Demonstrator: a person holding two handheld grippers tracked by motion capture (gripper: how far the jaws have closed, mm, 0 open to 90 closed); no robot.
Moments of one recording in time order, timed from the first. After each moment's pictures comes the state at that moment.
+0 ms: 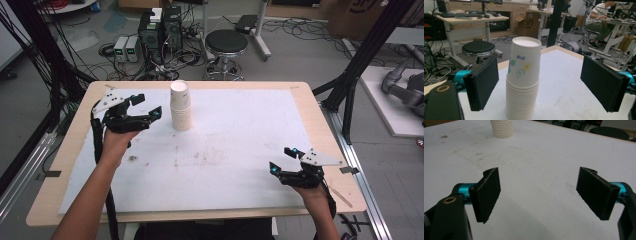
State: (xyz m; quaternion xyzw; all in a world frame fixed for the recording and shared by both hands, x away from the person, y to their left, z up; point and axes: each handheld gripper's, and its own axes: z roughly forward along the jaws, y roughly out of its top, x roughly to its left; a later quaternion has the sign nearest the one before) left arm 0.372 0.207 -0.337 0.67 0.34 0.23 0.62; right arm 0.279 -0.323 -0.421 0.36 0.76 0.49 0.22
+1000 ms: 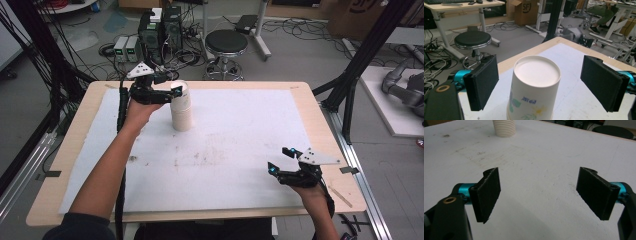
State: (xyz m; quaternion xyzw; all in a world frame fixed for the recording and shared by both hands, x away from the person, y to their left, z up) left arm 0.454 0.160 -0.319 0.72 0.34 0.20 0.58; right arm 0.282 -0.319 -0.422 0.35 0.77 0.49 0.22
